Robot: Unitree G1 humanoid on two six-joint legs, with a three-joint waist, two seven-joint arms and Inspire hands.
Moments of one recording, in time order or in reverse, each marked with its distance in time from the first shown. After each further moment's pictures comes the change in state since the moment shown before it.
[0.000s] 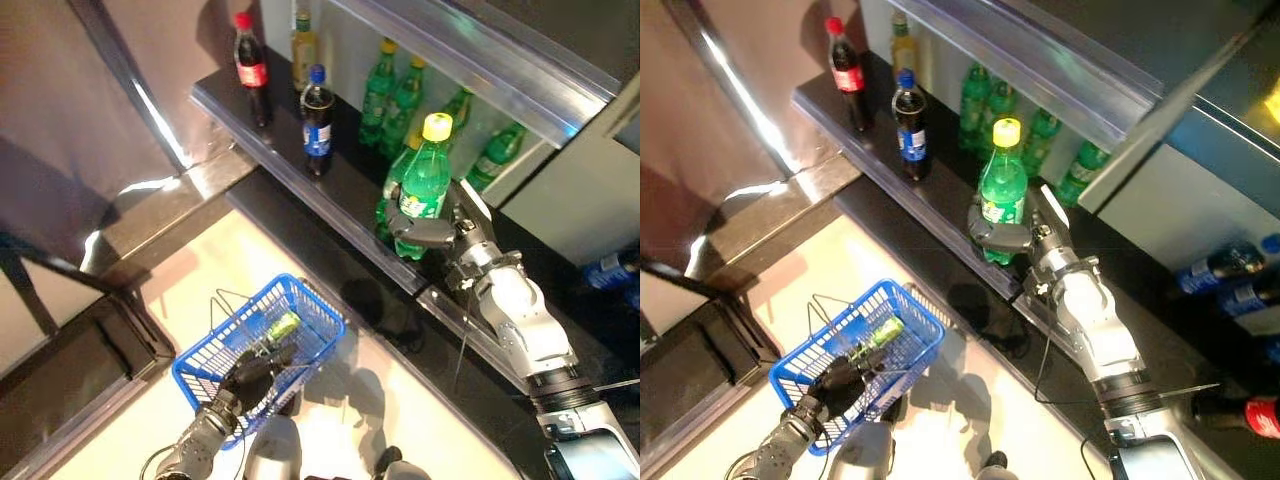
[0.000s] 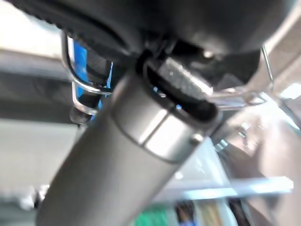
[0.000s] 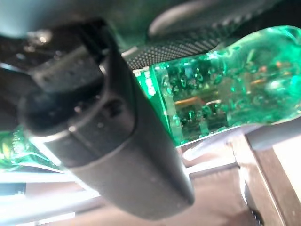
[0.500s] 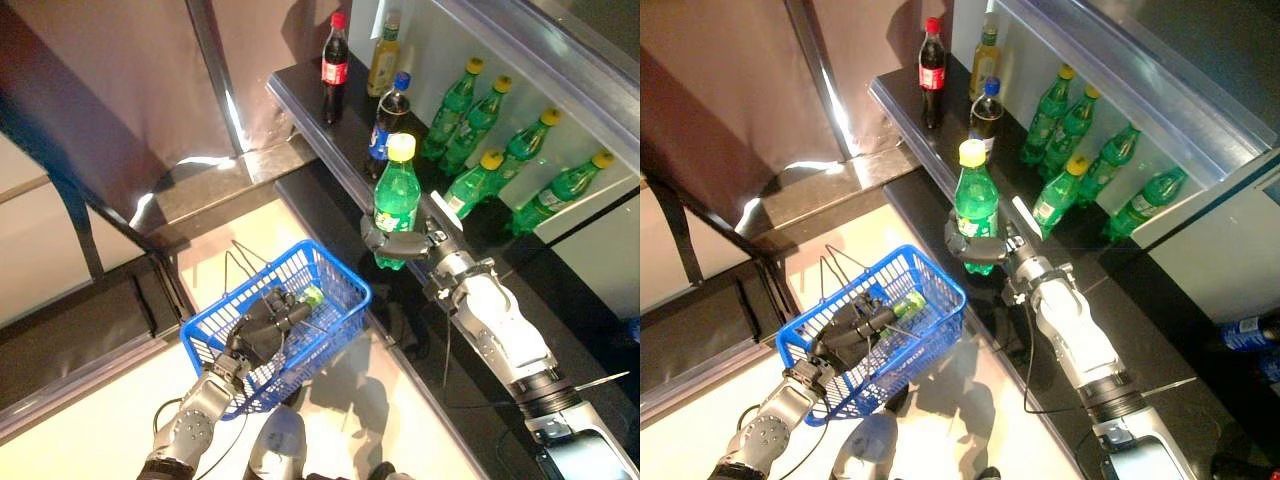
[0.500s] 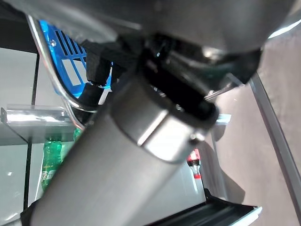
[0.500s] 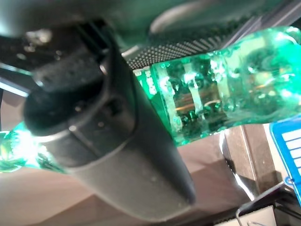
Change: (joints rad) left arm -0.004 0.081 -0.063 -0.336 -0.101 0.039 0.000; right arm 0.000 0.012 0.106 -0.028 -0.017 0.000 -0.039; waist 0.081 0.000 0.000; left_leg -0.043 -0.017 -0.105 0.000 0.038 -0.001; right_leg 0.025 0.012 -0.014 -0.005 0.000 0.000
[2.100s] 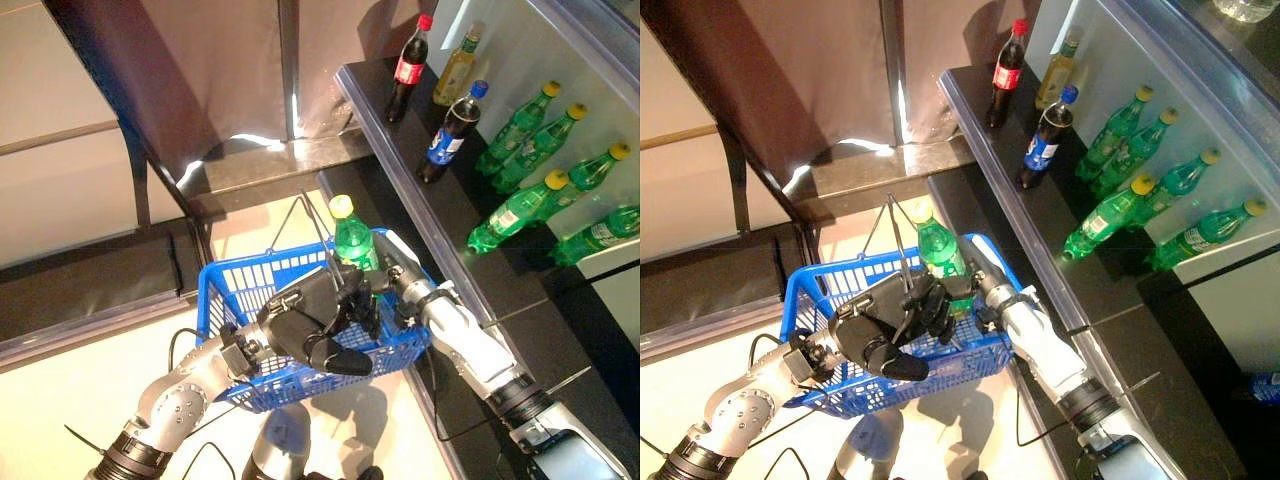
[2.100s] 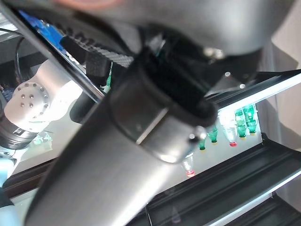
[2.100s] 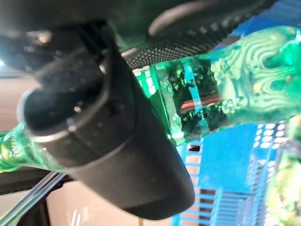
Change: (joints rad) left arm -0.085 0.197 -0.146 -0.470 -0.004 0.119 -0.221; right arm -0.002 0.035 0.221 0.121 -0.132 0.015 -0.046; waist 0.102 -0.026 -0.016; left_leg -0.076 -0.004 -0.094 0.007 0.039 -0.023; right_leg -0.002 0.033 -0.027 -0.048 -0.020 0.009
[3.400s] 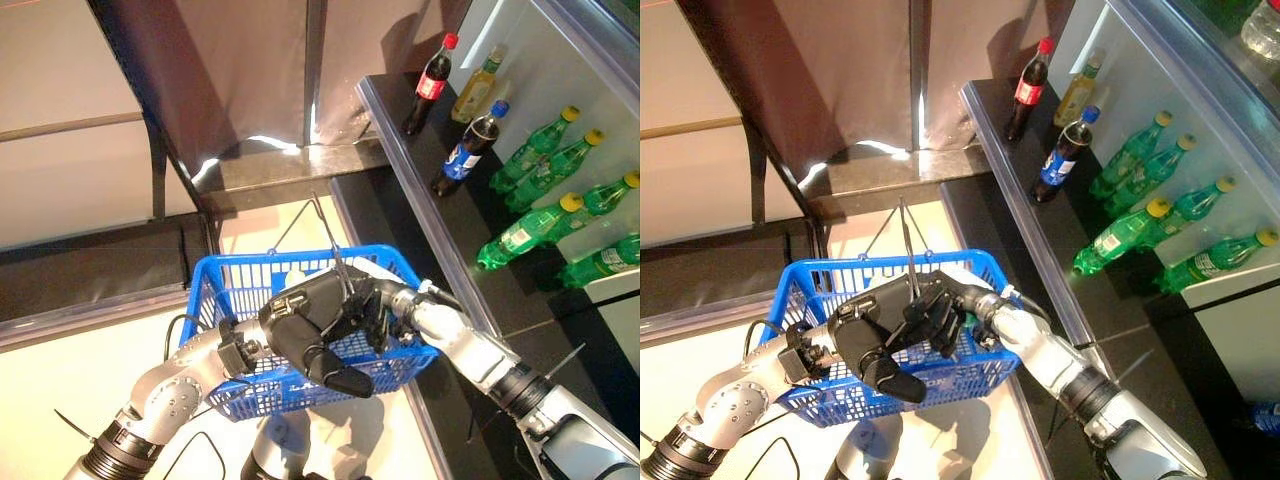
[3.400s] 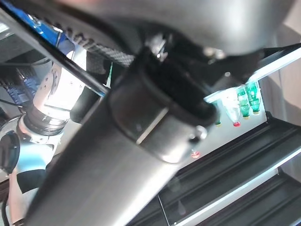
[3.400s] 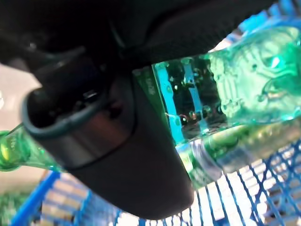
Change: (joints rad) left arm -0.050 0.076 -0.031 -0.051 0.000 0.001 -0.051; right arm -0.126 -0.082 0.244 -0.014 -0.362 0.111 0.233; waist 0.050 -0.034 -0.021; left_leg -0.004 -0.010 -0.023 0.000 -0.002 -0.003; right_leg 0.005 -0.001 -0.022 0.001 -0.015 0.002
